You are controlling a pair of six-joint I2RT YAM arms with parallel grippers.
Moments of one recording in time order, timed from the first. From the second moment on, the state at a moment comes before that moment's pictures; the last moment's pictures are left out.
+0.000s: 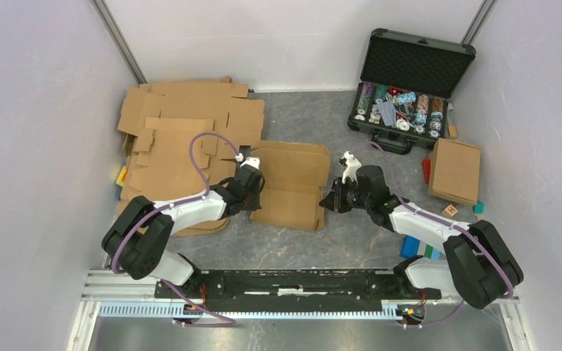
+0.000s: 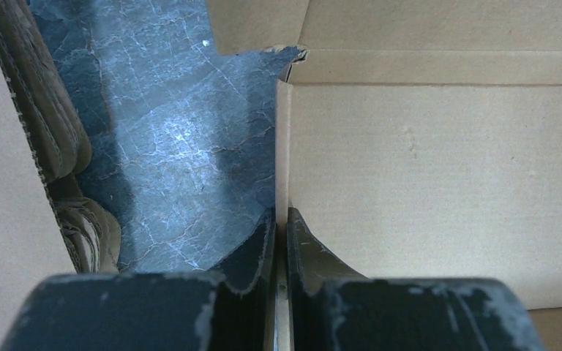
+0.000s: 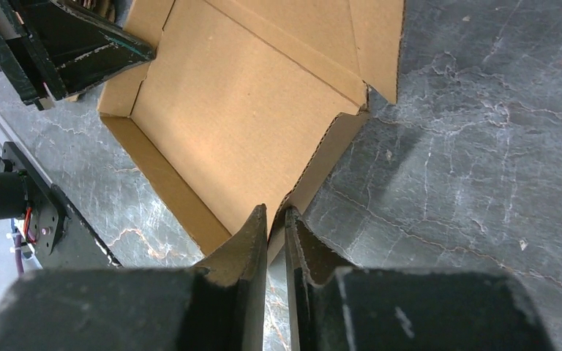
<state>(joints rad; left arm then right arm) -0.66 1.47 0.67 -0.15 -0.21 -0.48 0.49 1.26 0.46 0.16 -0.38 0.43</state>
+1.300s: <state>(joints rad) -0.66 1.46 0.67 -0.16 -0.21 -0.48 0.52 1.29 0.46 0.24 -0.39 0.44</state>
